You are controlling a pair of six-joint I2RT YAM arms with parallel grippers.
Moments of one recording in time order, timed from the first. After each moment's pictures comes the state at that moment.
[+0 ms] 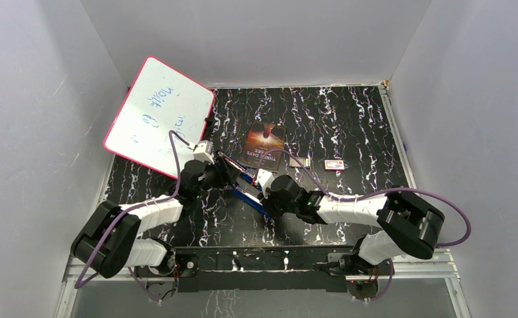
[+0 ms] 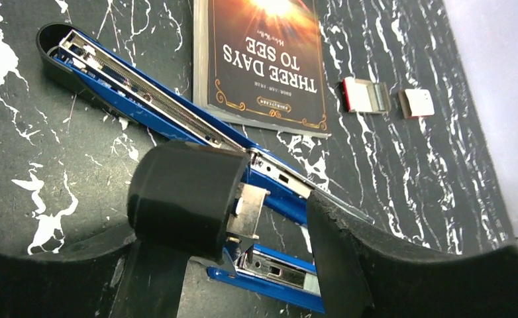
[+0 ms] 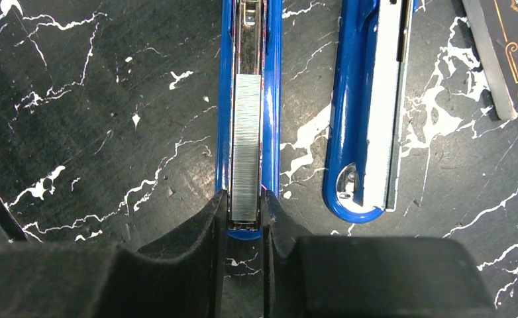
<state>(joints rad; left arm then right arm) -0.53 1.29 0.36 0.57 0.05 -0.62 1.05 1.42 0.59 0.10 0.00 0.05</state>
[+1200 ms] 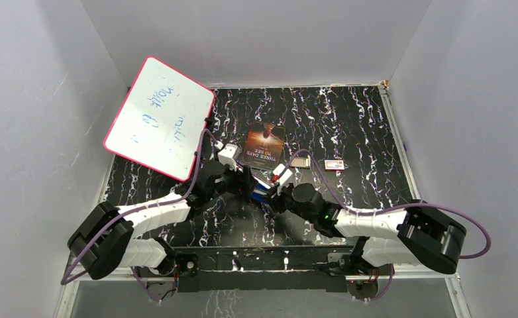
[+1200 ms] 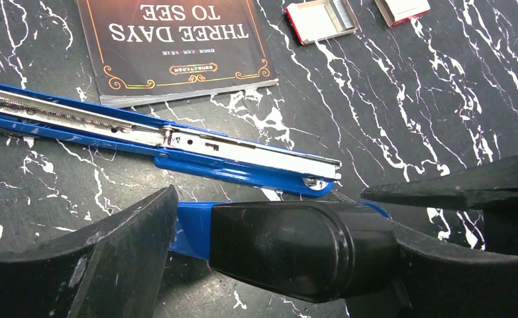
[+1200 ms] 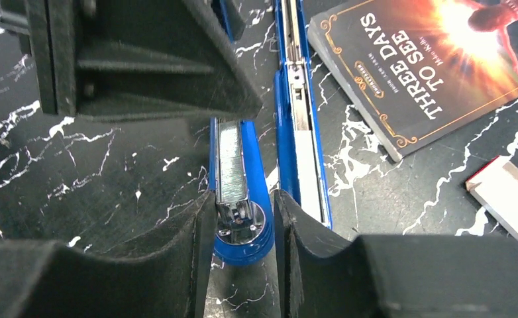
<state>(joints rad) -0.74 1.27 0.50 0.33 -0.01 -0.39 1.06 1.25 0.36 0.55 0.15 0.08</state>
